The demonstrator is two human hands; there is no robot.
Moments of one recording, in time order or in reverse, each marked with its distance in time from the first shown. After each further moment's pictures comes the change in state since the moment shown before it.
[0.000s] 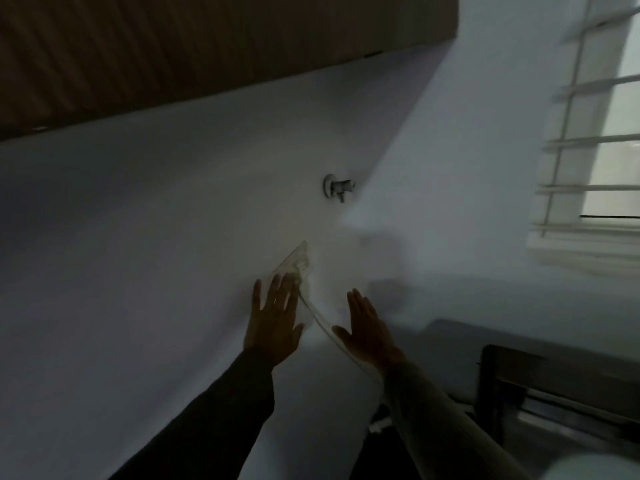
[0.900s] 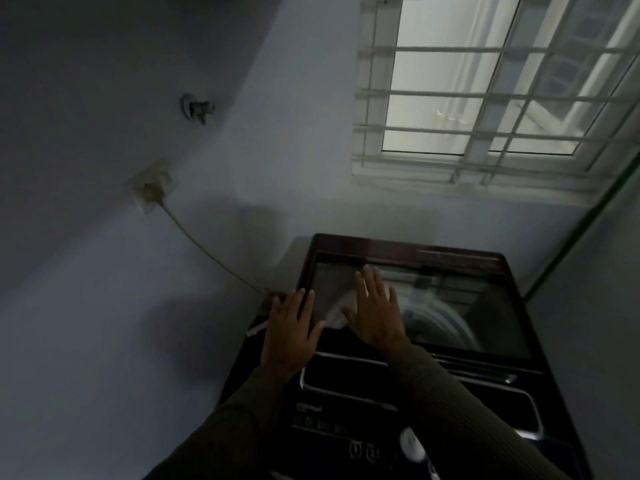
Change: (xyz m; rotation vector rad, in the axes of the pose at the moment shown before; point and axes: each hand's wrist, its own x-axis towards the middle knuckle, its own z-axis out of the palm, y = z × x) left_hand -0.200 0.317 -0.093 -0.720 0.091 0.190; right_hand -0.362 0.131 -0.104 -0.474 0.124 0.345
